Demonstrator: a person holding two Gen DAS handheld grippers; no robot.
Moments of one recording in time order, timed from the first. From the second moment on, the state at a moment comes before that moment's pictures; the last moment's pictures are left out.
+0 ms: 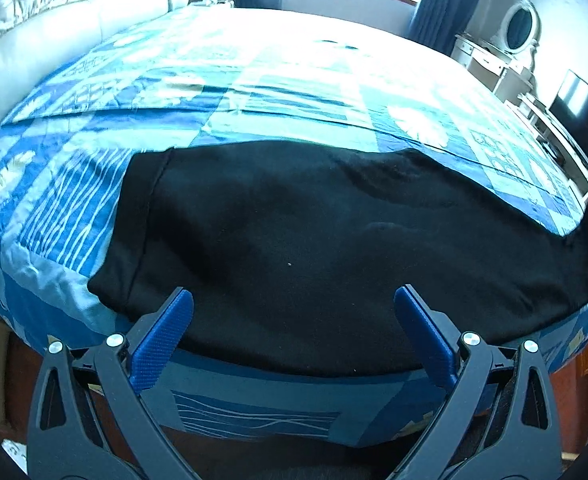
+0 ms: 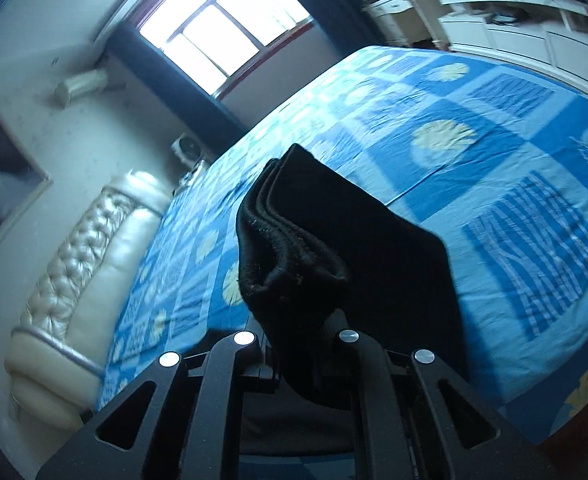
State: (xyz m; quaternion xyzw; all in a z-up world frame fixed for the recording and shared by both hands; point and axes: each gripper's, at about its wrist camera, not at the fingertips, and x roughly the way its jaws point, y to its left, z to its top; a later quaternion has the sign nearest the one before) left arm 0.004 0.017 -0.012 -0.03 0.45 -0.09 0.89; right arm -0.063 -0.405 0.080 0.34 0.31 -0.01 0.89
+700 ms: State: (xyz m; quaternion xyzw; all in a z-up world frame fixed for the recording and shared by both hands) left arm 0.005 0.006 -0.013 -0.03 0.46 -0.11 0.88; right arm -0.005 -0.225 -0.010 0.13 0.47 0.01 0.88
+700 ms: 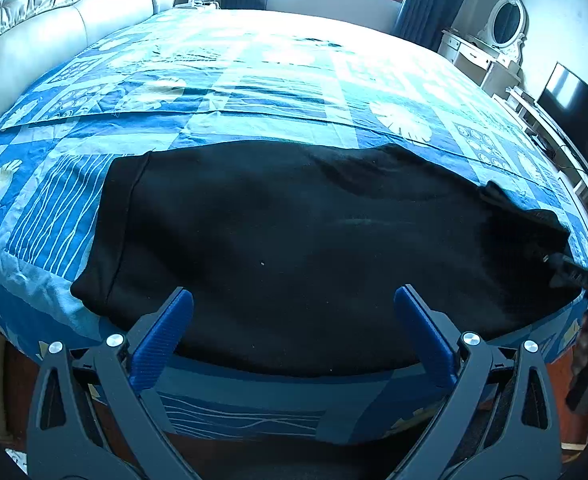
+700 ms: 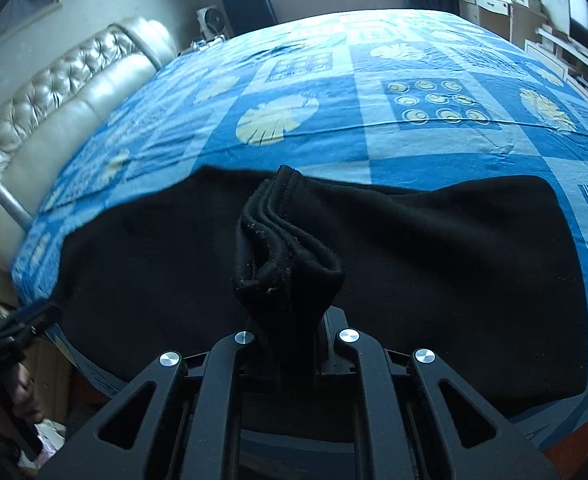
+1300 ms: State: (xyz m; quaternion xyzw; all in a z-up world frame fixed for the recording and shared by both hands) left arm 0.006 0.004 -0.019 -0.03 0.47 -0.11 0.88; right arm -0.014 -0.197 -0.020 0.08 0.48 0.02 0.87
